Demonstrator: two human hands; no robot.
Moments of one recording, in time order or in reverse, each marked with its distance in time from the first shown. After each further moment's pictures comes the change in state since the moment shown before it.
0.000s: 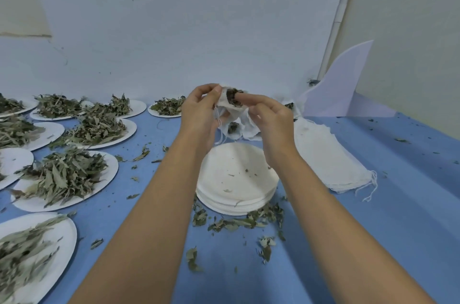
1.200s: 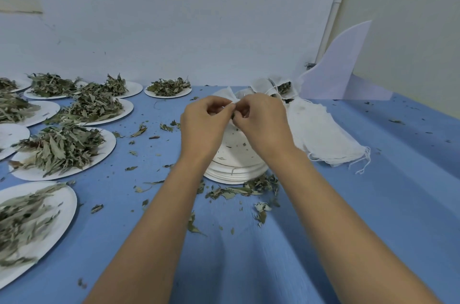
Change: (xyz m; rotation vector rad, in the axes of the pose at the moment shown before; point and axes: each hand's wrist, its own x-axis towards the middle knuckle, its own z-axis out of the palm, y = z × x) left_hand -0.058 -0.030 -0.021 0.721 0.034 0.293; right_hand -0.033 0.007 -0.002 -1.102 -0.134 -0.293
